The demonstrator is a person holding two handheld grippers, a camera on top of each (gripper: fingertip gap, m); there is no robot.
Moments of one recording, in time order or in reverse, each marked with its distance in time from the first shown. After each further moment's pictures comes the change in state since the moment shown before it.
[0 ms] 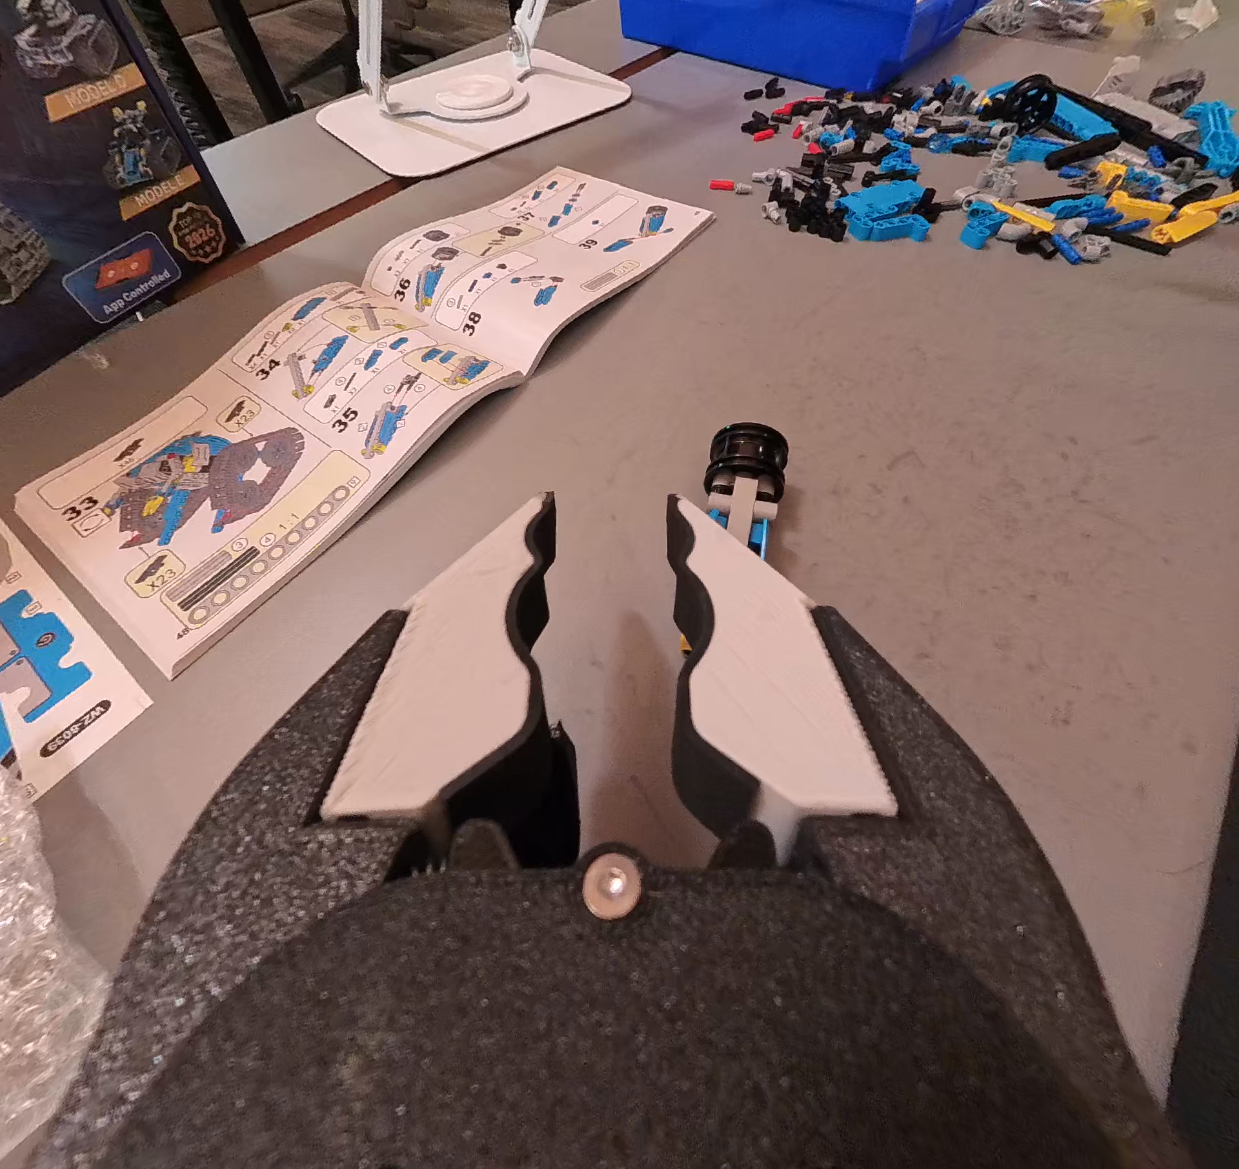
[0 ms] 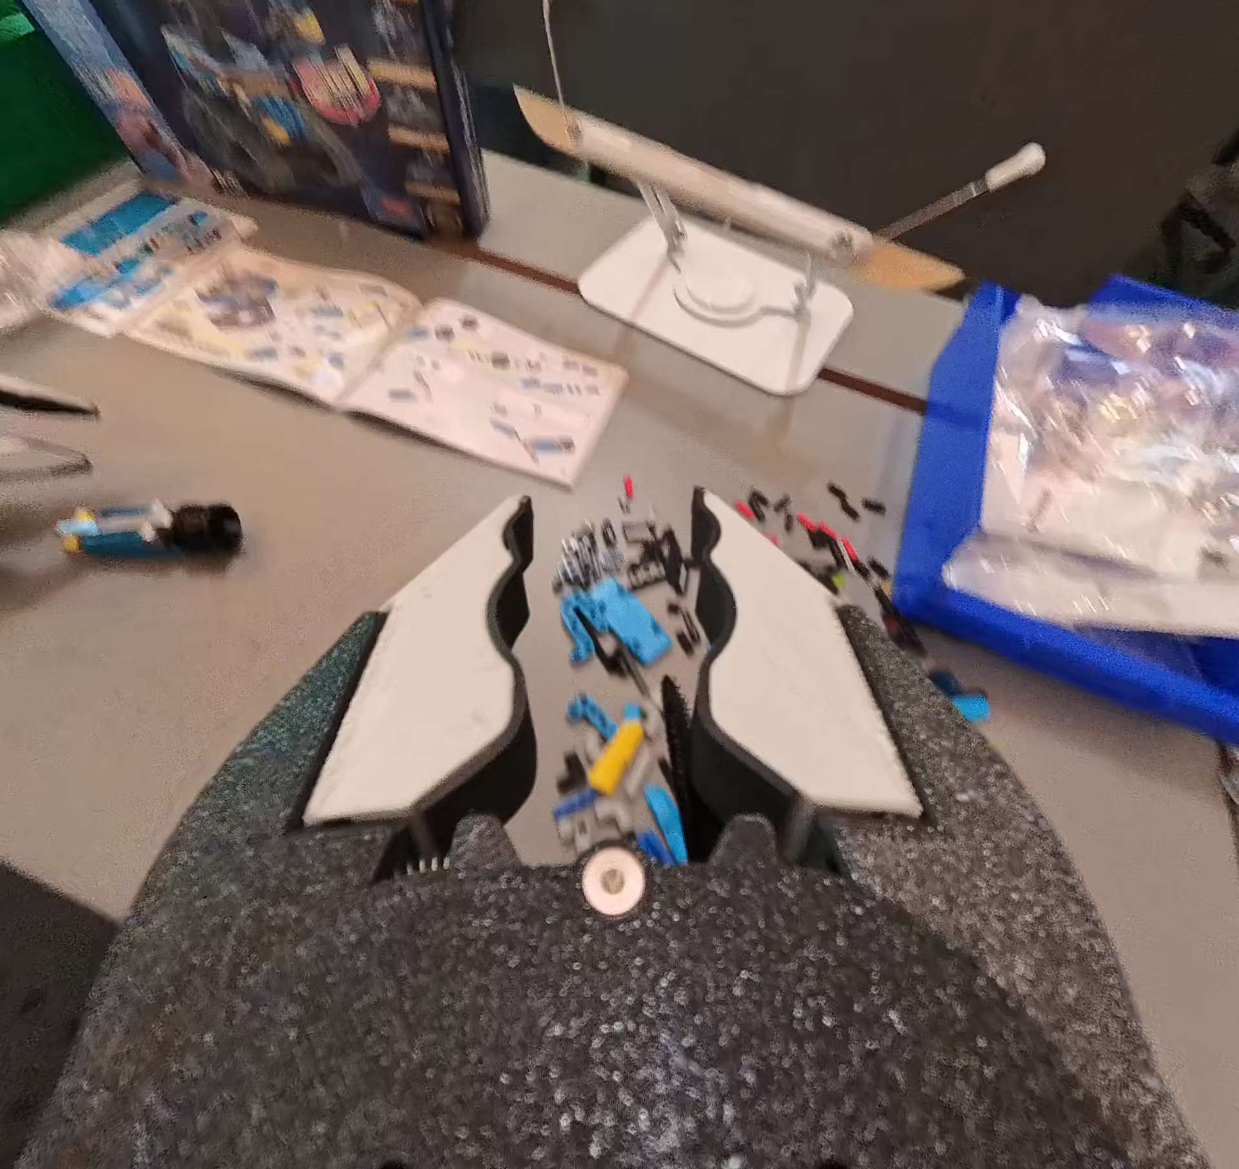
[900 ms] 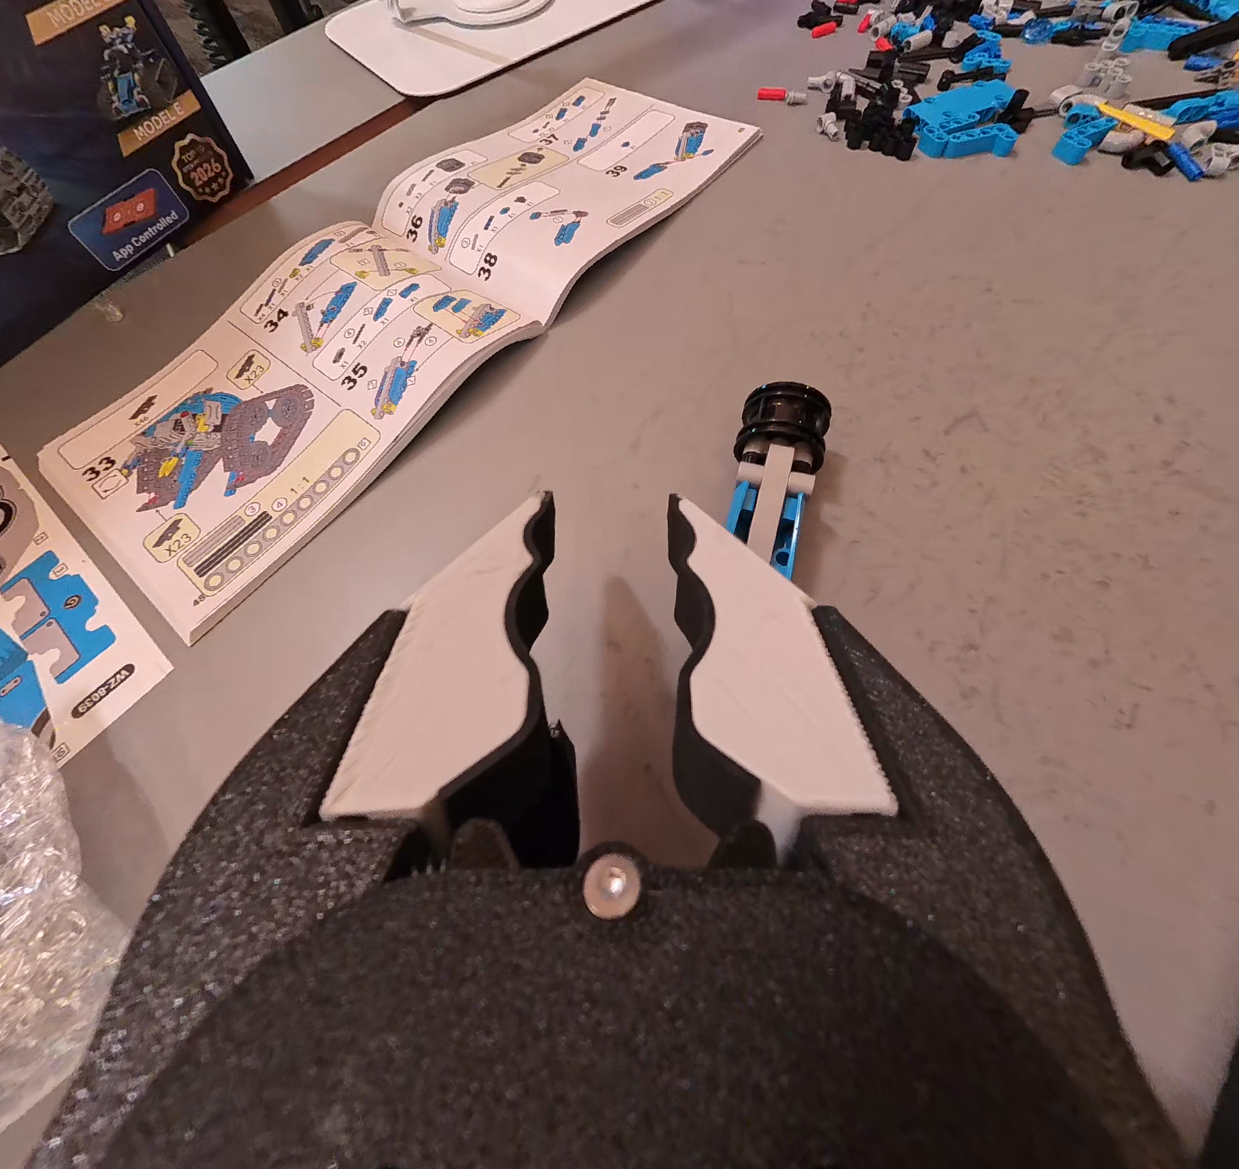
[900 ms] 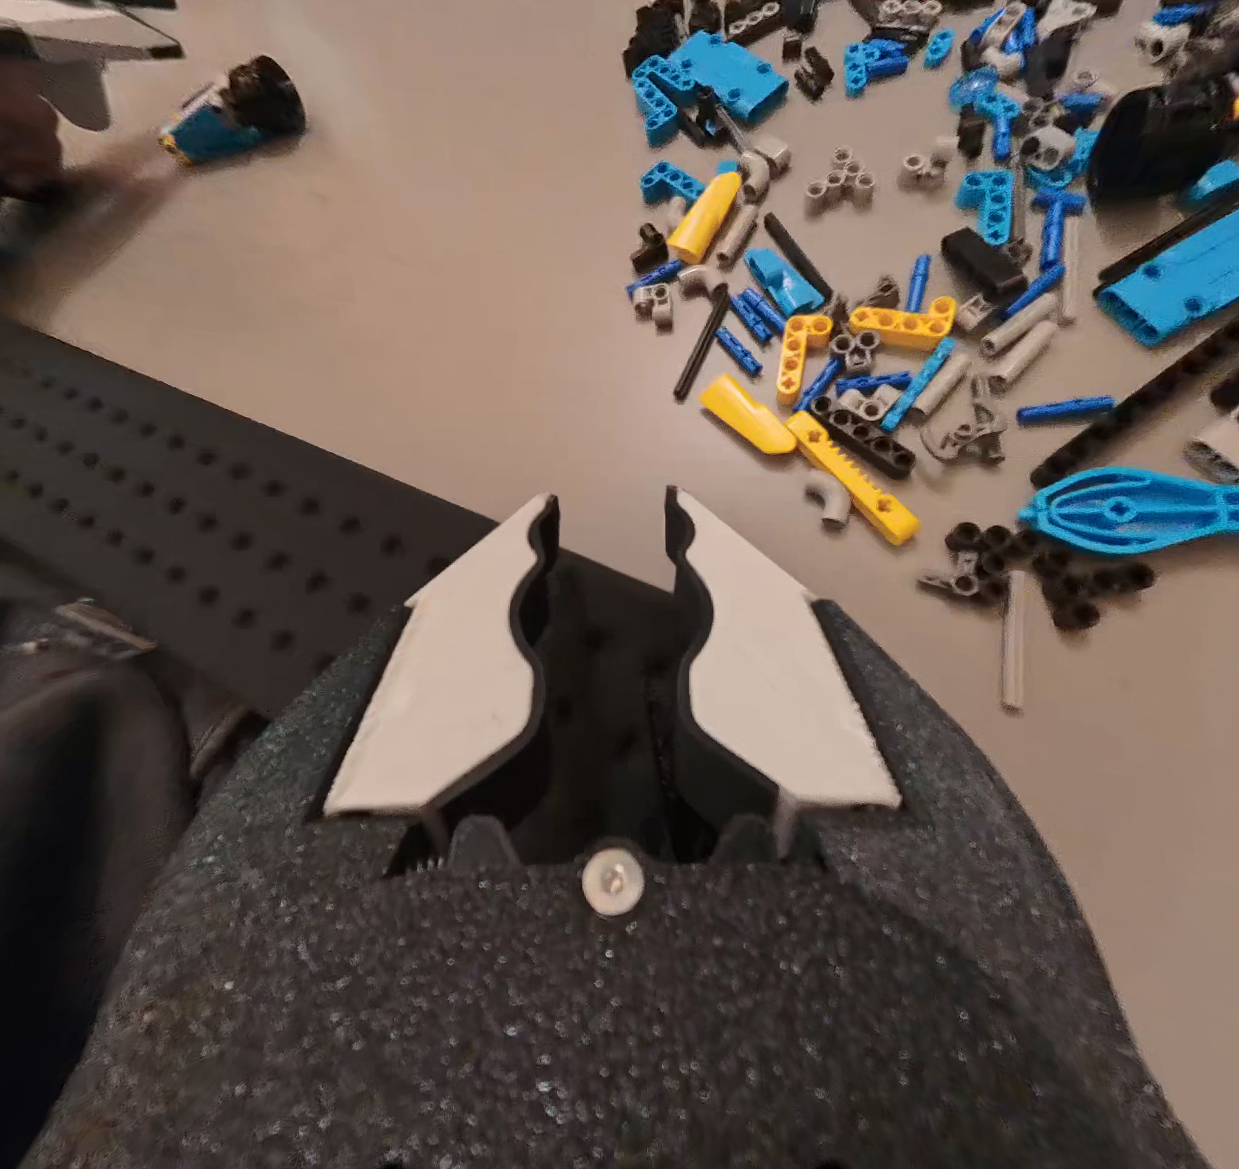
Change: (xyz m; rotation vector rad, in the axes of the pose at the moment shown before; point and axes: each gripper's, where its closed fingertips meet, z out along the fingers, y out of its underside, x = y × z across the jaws) left arm -0.005 0.014 0.007 -0.102 -0.064 0.024; right arm -0.020 0.206 -0.097 -0.233 -0.235 0.239
